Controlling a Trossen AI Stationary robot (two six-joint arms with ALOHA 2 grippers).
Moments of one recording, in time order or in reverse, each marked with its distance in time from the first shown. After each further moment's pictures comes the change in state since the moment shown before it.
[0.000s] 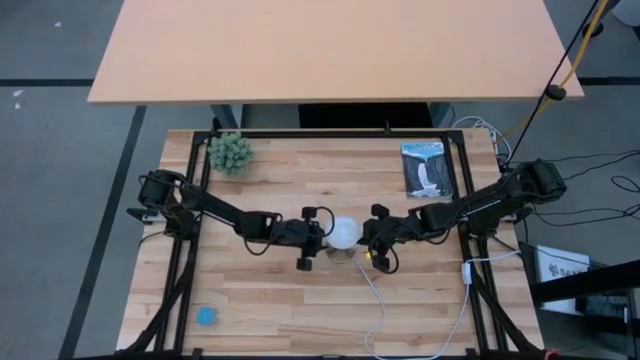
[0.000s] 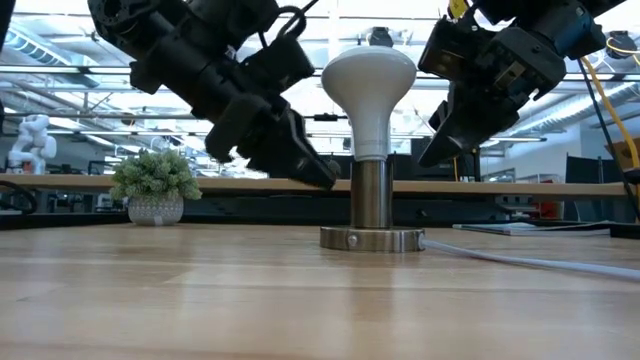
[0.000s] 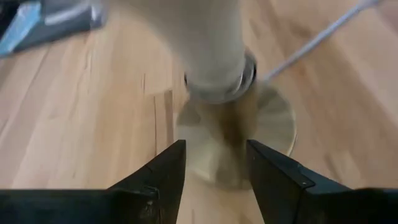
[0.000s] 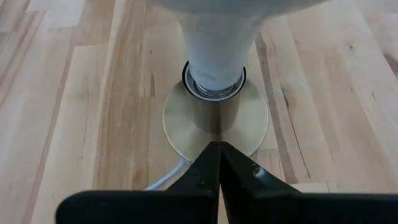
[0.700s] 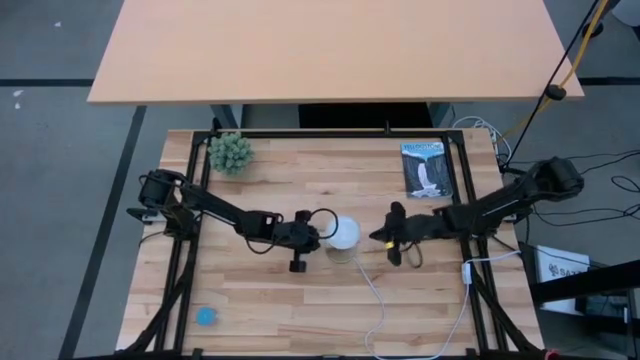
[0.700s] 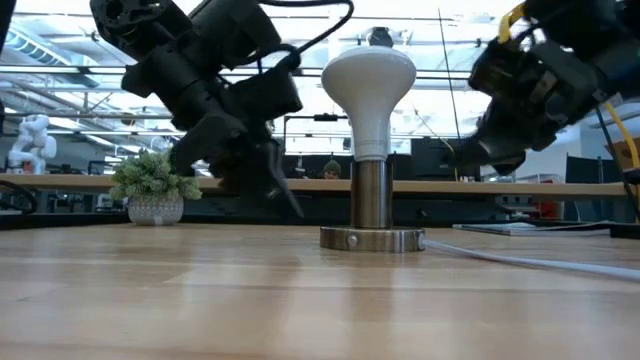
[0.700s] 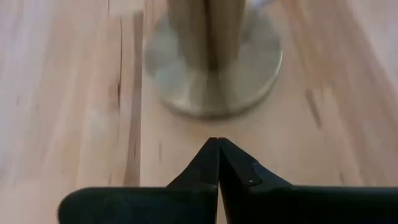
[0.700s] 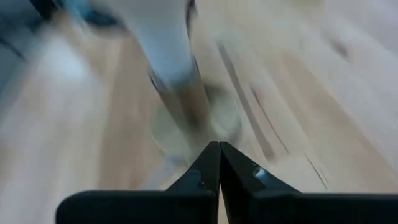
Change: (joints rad) left arm 0.009 -0.004 -0.002 -0.190 0.088 -0.139; right arm 0.026 -0.201 -0.354 0.391 0.109 0.169
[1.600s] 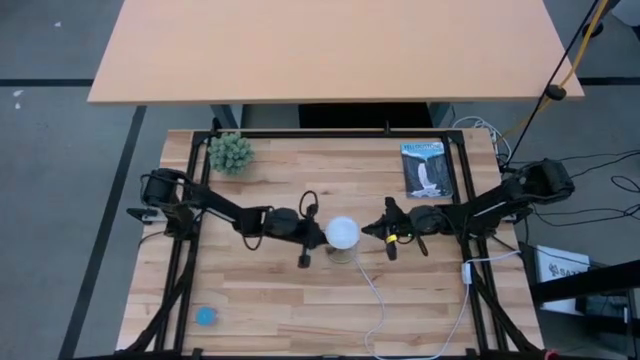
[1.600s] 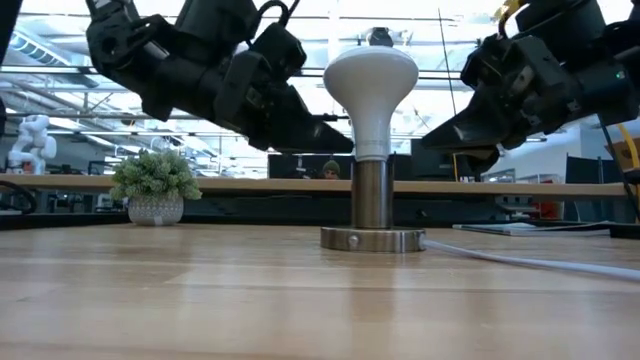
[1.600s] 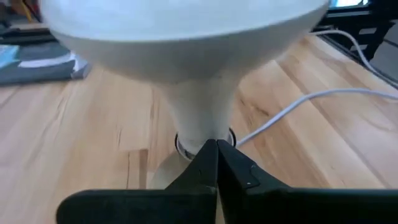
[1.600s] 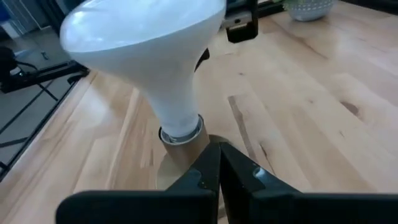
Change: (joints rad) left arm 0.056 0.030 -0.113 0.606 0.152 0.032; right arm -0.092 0.121 -0.082 0.446 -0.087 -0.104
